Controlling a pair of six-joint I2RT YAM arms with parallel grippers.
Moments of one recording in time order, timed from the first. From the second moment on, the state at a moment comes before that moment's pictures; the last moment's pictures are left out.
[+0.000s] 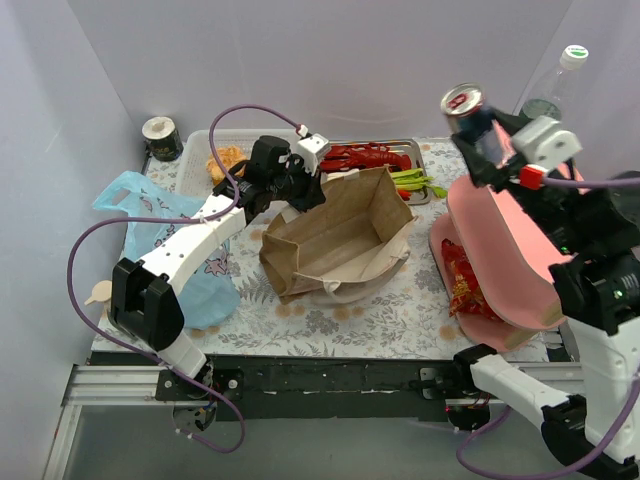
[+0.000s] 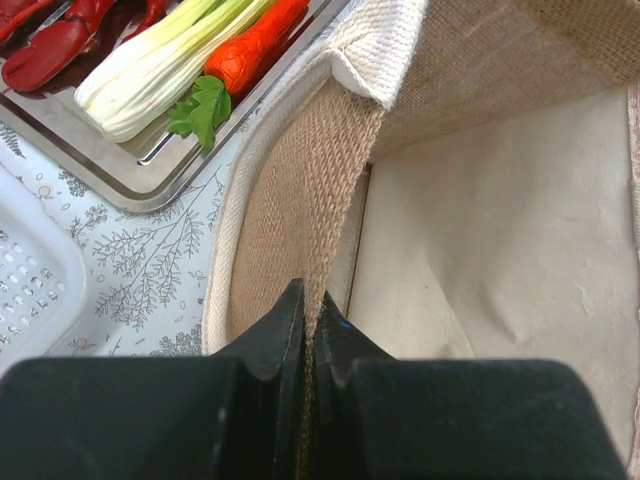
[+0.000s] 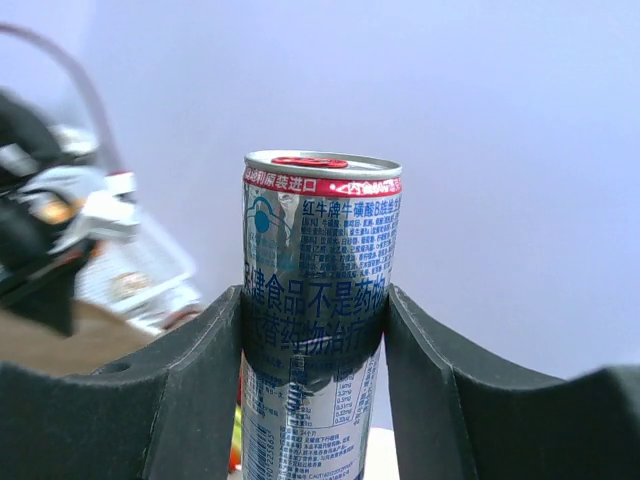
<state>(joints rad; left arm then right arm) -0.55 1.60 1.45 -0.40 0.38 0.02 0.45 0.93 1.62 -0.44 -0.31 -0.50</state>
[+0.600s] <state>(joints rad) -0.57 1.67 1.52 -0.41 0.41 0.01 0.08 0.68 1.55 -0.65 0.06 -0.42</state>
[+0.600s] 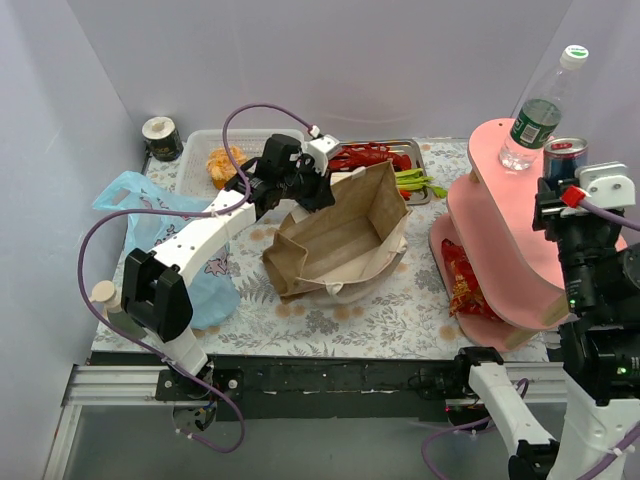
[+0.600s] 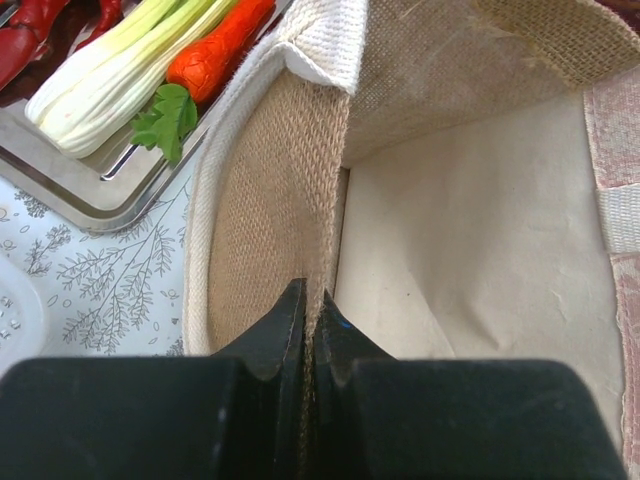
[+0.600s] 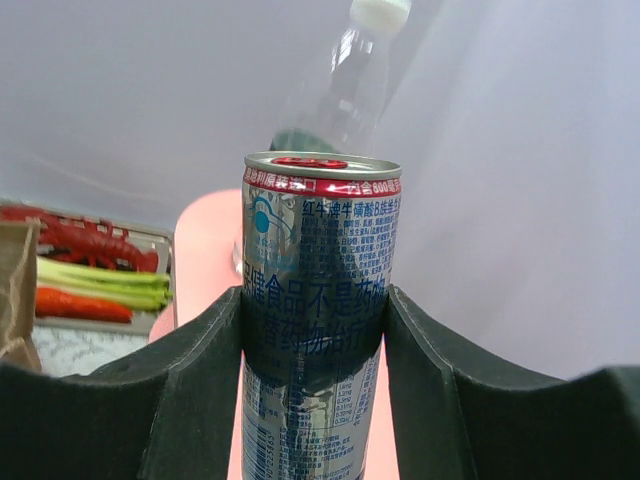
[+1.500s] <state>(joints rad) -0.65 1.67 1.49 -0.41 0.45 0.01 0.07 0.72 1.32 -0.54 0.27 -0.42</state>
